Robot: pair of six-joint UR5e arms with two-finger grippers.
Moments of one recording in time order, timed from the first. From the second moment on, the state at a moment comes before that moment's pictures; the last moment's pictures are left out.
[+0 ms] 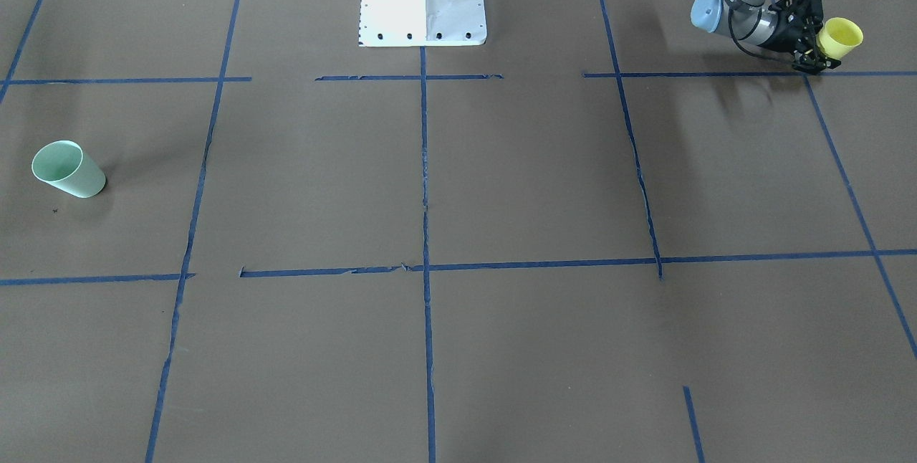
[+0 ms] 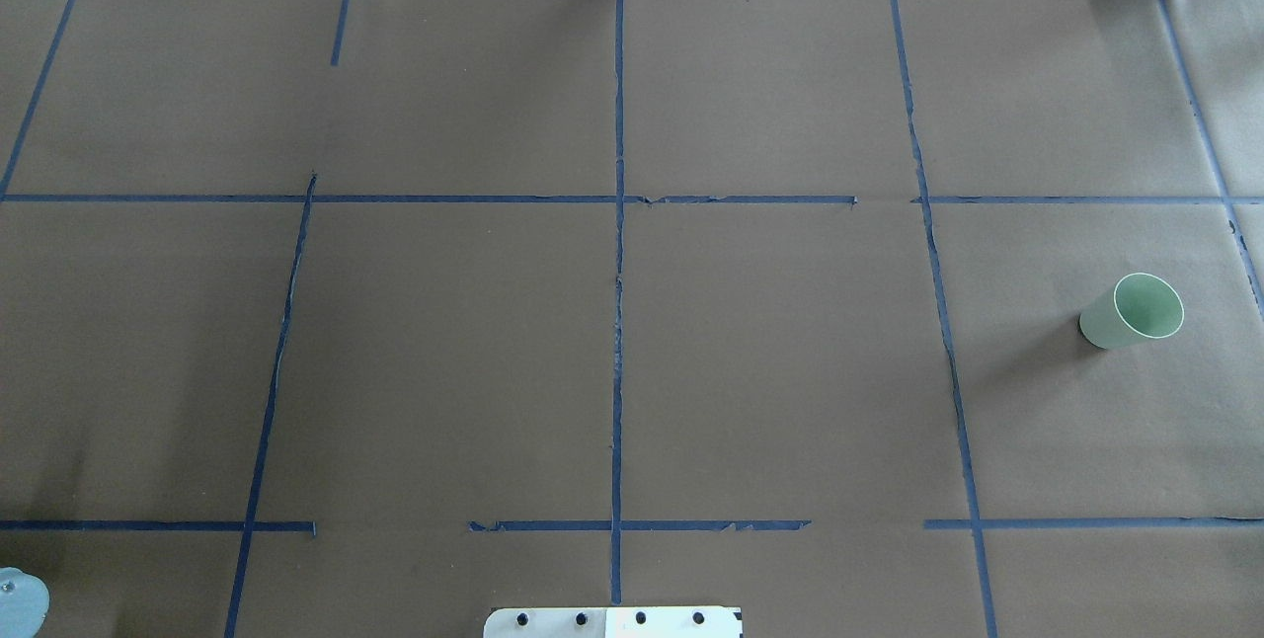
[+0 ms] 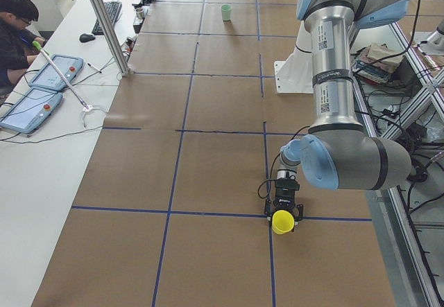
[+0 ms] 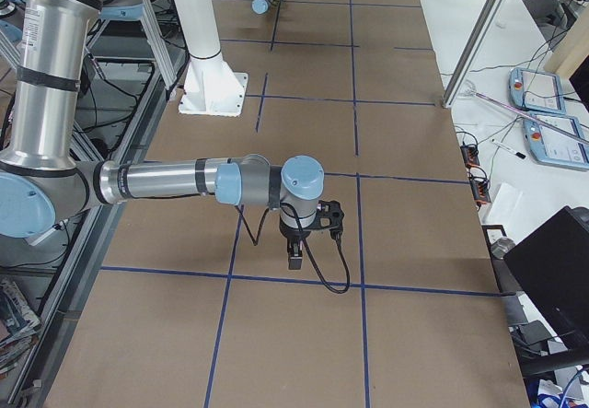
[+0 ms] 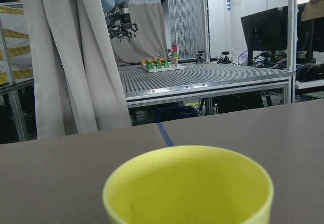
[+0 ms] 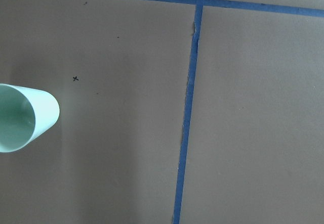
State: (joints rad) left arm -0.02 -1.21 -1.77 -1.18 -1.41 -3.00; right arm 1.51 -1.79 1.90 -1.69 2.33 -0.06
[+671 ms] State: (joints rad) left arm -0.16 -1.18 -1.80 -1.18 -1.29 -2.84; right arm 1.51 -1.79 1.90 -1.69 2.33 -0.05
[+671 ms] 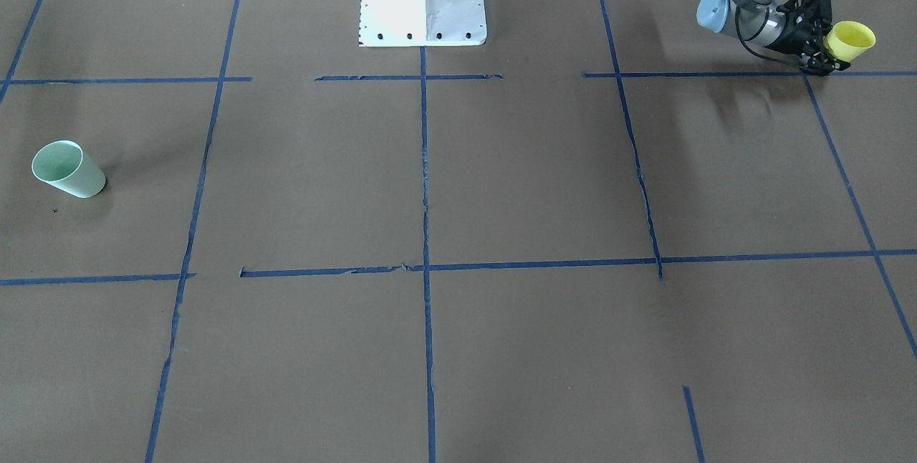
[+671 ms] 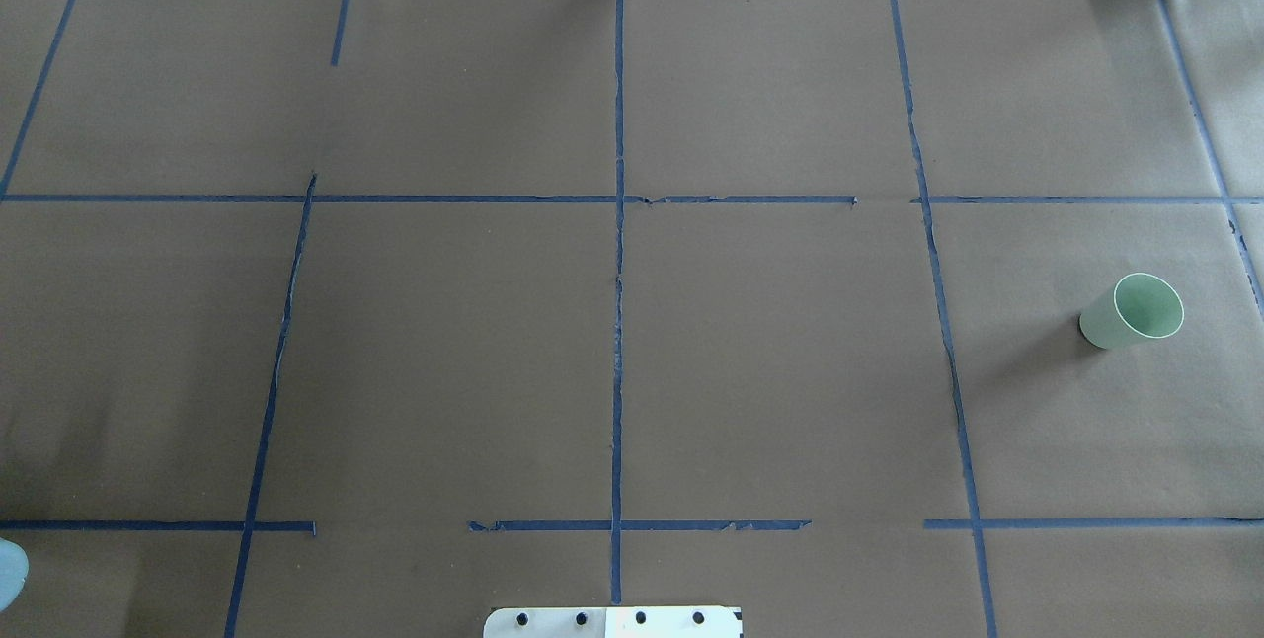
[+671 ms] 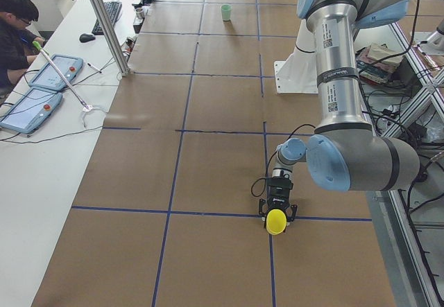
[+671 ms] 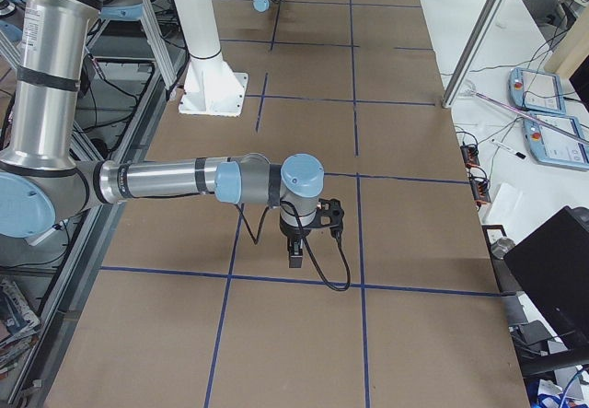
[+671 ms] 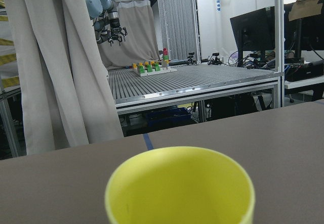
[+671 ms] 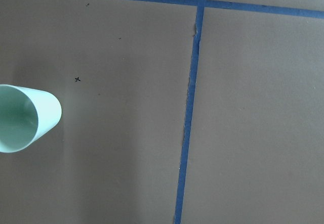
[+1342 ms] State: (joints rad) left arm -0.49 -1.20 -1.79 -1.37 -0.98 -2.40; right arm 1.51 -1.79 1.89 -1.70 2.33 -0.06
